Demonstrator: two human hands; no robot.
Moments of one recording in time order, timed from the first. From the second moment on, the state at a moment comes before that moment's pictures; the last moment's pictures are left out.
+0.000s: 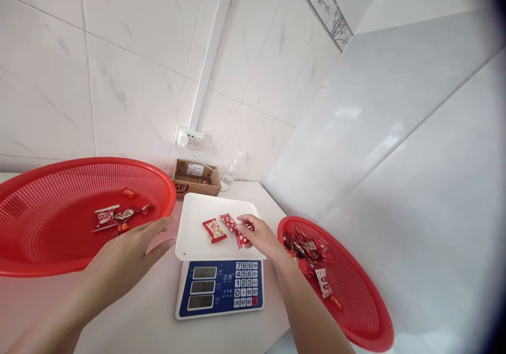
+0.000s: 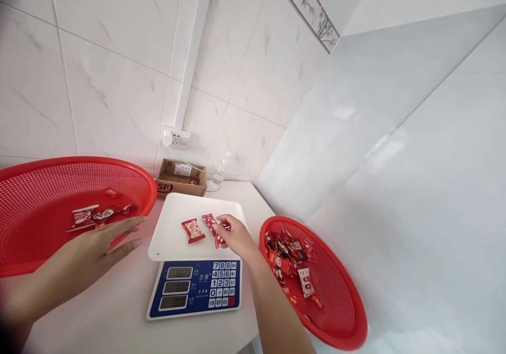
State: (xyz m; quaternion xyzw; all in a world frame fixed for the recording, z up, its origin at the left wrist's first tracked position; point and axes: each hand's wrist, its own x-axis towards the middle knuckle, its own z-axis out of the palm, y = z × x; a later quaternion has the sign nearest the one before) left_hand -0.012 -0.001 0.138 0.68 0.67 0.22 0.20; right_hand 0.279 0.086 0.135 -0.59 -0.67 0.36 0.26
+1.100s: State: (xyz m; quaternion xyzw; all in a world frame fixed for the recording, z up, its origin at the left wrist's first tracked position) left_hand -0.014 0.001 0.134 0.69 0.66 0.20 0.20; right_hand 0.300 0.092 0.122 -0.63 -0.72 0.17 0.23
